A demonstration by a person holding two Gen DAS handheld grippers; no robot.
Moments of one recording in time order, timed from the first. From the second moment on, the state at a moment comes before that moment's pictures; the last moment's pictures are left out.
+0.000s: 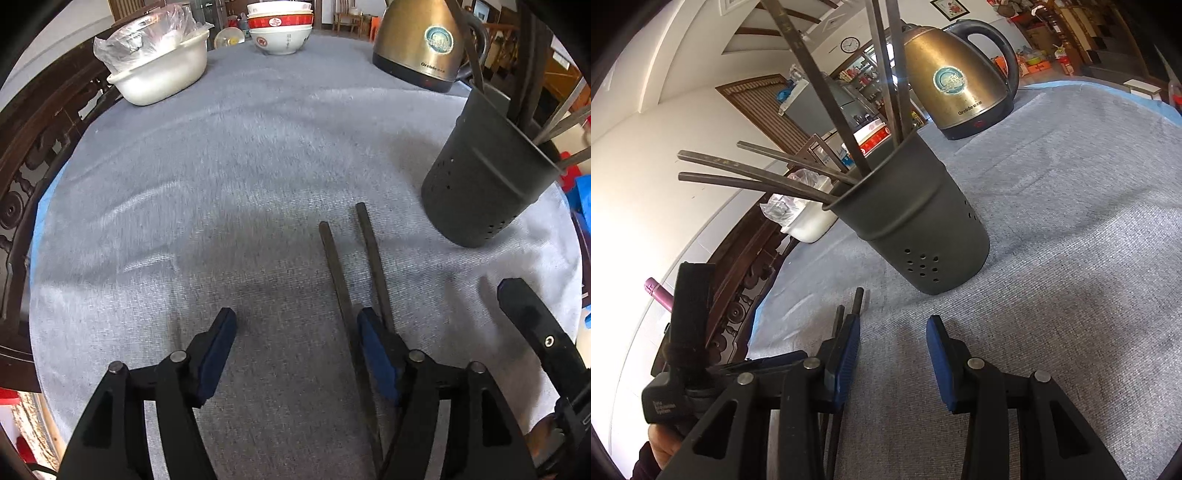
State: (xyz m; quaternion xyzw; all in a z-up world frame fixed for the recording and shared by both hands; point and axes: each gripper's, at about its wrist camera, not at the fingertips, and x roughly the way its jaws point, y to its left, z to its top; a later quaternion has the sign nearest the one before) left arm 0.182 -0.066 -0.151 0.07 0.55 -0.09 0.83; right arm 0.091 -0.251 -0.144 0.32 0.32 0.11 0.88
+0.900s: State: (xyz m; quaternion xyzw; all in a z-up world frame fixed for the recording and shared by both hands) left arm 0.196 -0.034 -0.150 0.05 0.56 -0.19 0.80; right arm 0.093 -0.253 -0.147 0.33 0.33 0.10 0.88
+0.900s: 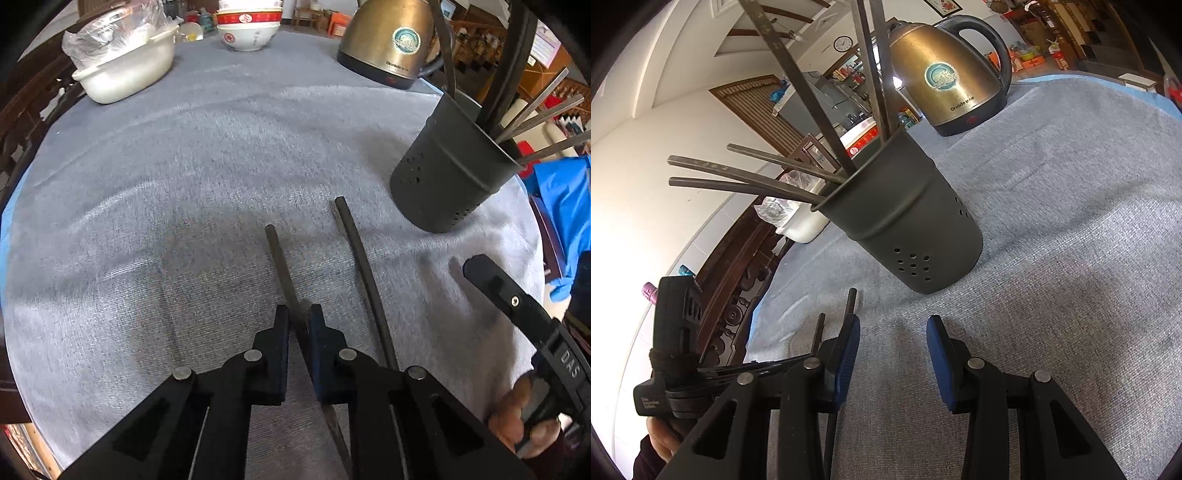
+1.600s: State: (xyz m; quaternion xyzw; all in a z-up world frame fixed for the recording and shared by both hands) left arm 0.220 -0.042 -0.150 0.11 0.57 -0.15 0.80; right arm 0.095 -0.254 -0.149 0.33 0.34 0.10 0.88
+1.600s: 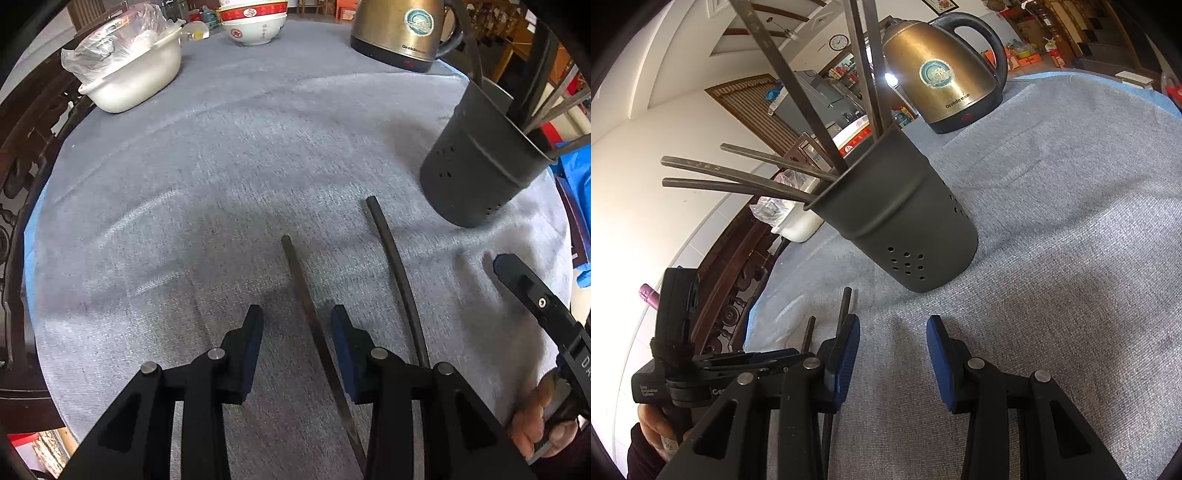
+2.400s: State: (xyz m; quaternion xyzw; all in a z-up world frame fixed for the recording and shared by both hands) left arm 0.221 -0.046 -0.139 0.09 0.54 -0.13 0.83; right arm 0.097 -0.254 -0.153 0.33 0.35 0.09 0.87
